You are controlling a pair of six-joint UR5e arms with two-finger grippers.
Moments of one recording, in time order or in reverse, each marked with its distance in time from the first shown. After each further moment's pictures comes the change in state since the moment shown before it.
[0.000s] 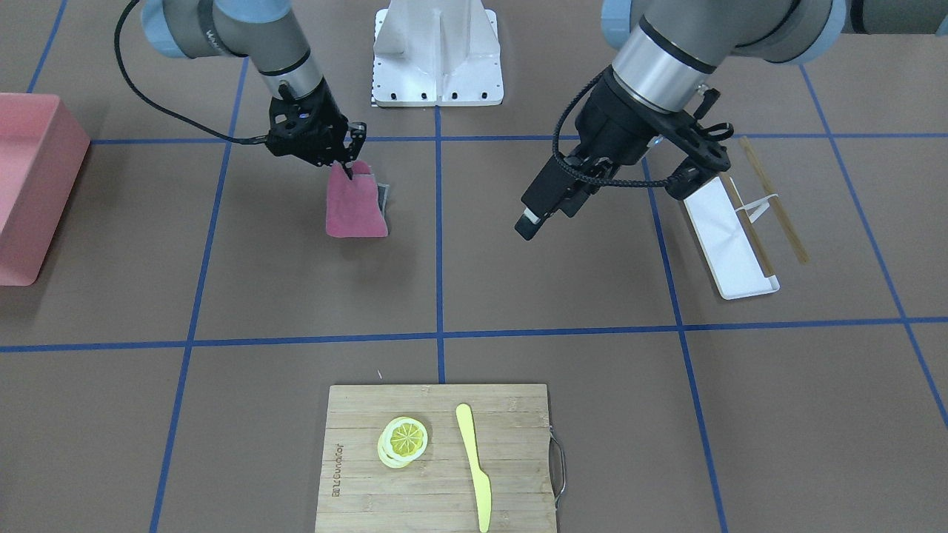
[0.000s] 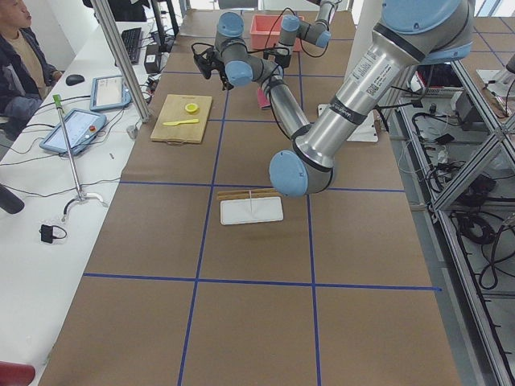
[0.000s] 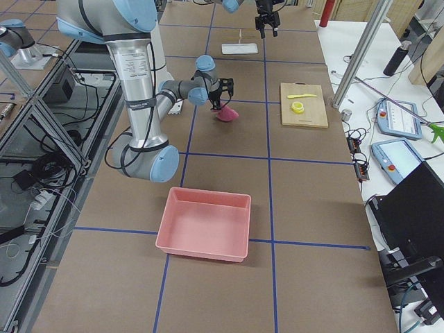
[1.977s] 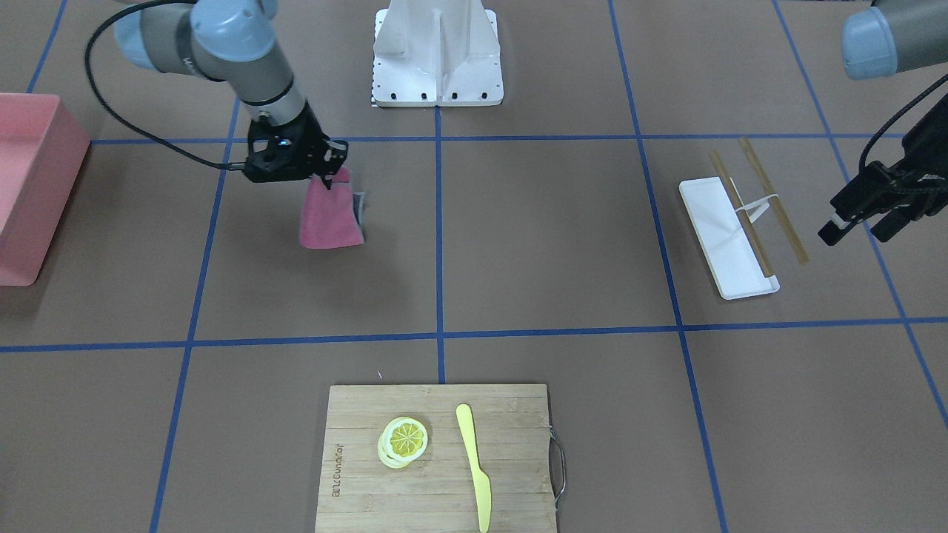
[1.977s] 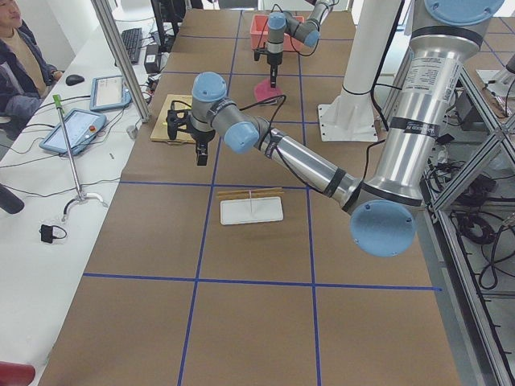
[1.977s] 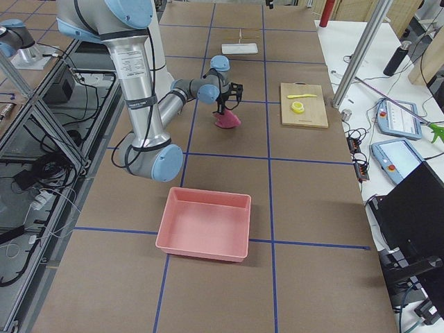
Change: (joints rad) left arm -0.363 0.448 -0.063 0.009 -0.184 0.921; right arm 0.112 -0.002 -0.002 -0.139 0.178 -0.064
